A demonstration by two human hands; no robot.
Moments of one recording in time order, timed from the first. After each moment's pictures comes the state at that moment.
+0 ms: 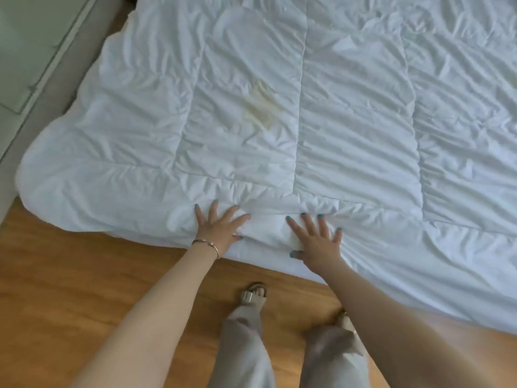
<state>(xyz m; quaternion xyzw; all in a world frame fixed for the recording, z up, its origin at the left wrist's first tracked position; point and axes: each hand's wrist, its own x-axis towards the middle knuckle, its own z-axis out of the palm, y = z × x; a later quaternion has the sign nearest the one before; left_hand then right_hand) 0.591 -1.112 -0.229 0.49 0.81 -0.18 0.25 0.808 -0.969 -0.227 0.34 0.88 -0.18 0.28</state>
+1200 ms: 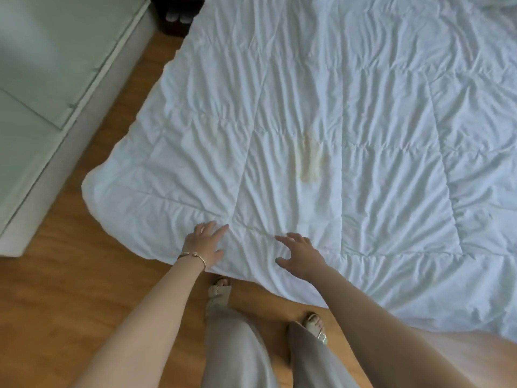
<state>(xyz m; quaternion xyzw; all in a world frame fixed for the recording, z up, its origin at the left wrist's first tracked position) 0.460 -1.244 -0.182 0.43 0.83 -0.13 0.33 0.673 -1.081 -0.169 0.34 0.83 -0.36 0.24</state>
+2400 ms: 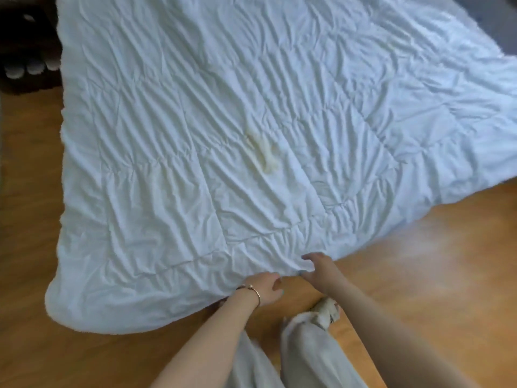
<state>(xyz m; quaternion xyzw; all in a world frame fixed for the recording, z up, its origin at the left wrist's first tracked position) 0.513 -1.223 -0.171 0.62 0.56 -0.16 0.53 0.701 -1.182 -0.154 0.64 0.61 -0.44 0.15</state>
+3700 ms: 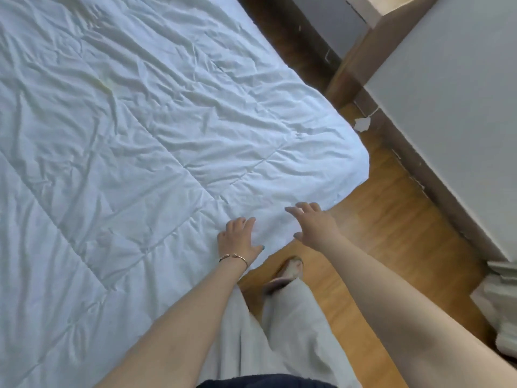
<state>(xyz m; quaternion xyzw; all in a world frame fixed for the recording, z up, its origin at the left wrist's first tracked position) 1.228 -0.741 -0.192 0.70 0.63 -0.11 0.33 1.432 -0.723 -0.140 0.62 0.71 -0.22 0.24</state>
